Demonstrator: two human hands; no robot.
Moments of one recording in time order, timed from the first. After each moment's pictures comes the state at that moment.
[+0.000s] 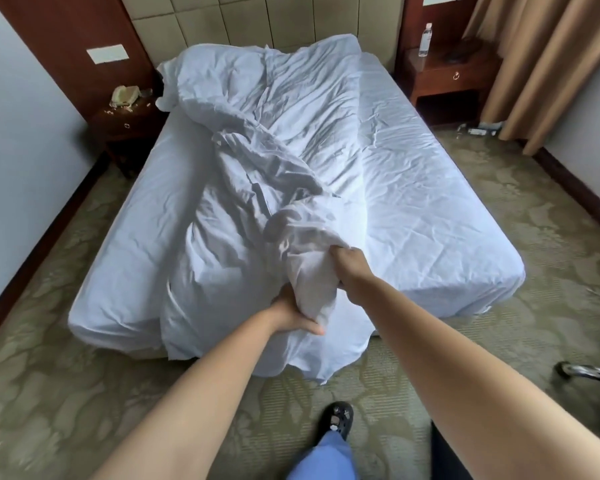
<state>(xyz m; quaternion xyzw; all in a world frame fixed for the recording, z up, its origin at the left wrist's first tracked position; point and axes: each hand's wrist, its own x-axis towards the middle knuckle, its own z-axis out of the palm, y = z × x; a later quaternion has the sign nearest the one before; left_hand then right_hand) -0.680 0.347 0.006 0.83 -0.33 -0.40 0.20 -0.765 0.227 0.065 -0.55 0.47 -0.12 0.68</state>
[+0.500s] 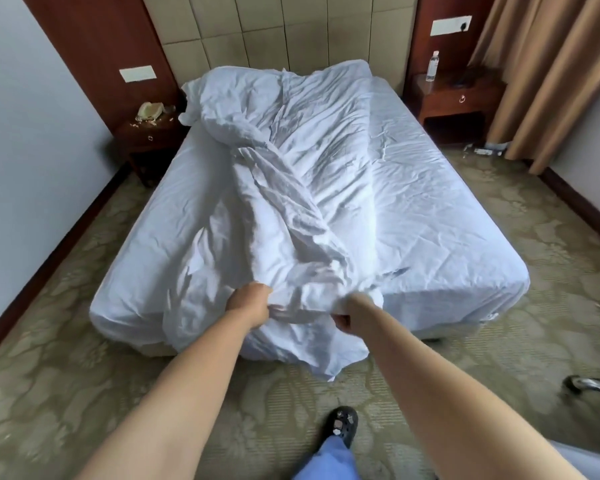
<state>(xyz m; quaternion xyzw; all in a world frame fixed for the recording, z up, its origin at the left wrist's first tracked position) -0.666 0.423 0.044 0.91 -0.37 -0.18 -0.05 -0.808 0.287 0.039 -0.34 0.58 0.01 0.74</state>
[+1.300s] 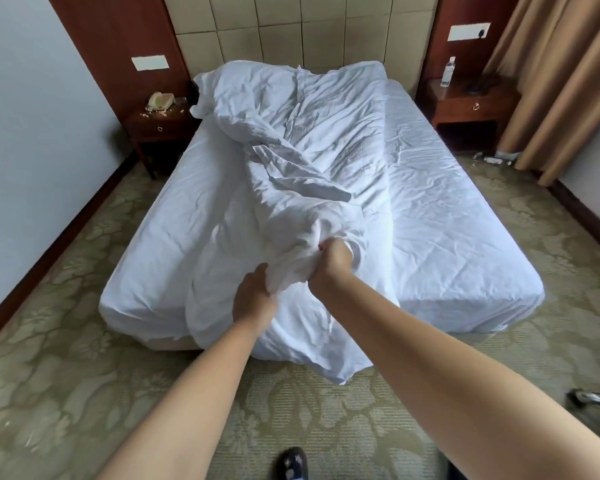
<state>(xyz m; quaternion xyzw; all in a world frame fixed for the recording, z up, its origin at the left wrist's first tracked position) -0.637 0.456 0.035 0.93 -0.26 -0.11 0.25 -0.699 0.339 0.111 -0.30 0.48 -0.25 0.78</state>
